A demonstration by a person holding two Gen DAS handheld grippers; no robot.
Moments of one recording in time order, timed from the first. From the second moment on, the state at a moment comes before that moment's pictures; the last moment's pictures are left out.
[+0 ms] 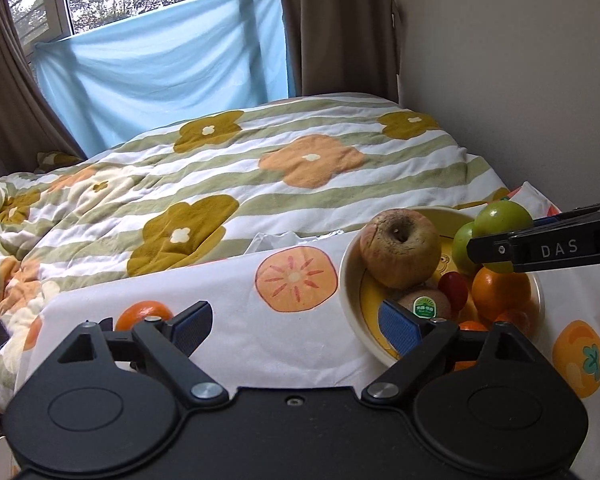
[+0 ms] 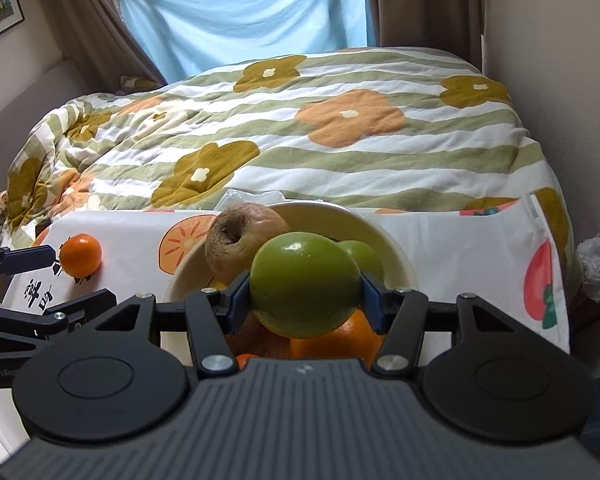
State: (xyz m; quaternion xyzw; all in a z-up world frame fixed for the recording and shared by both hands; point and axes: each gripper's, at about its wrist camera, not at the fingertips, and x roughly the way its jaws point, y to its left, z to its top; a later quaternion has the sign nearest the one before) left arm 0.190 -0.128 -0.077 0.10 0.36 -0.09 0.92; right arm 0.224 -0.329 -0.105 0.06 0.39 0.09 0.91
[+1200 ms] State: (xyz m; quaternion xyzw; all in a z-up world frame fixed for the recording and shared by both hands) left arm 0.099 -0.040 -0.032 0.05 0.34 0.04 0.94; right arm 0.166 -0.286 -0.063 0.02 0.34 0.12 0.93
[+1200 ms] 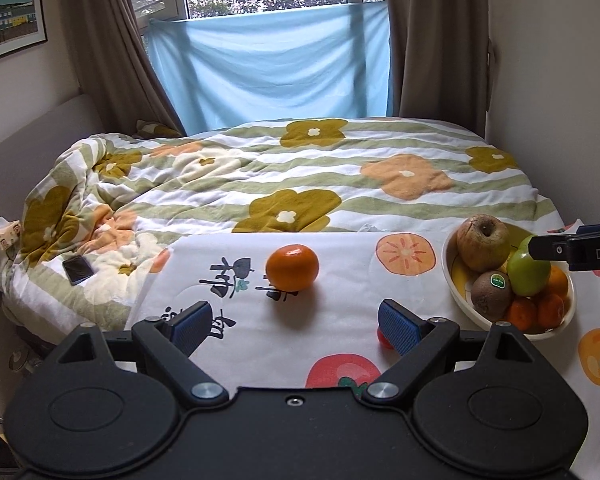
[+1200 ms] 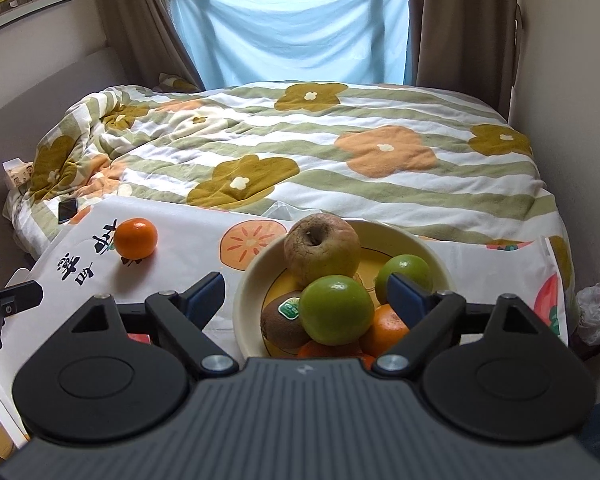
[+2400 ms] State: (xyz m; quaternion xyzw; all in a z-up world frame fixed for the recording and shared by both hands) left arm 0.286 0.048 -0.116 0.01 0.46 -0.18 0.87; right arm 0.173 -0.145 -0.135 0.08 0.43 0.01 0.90
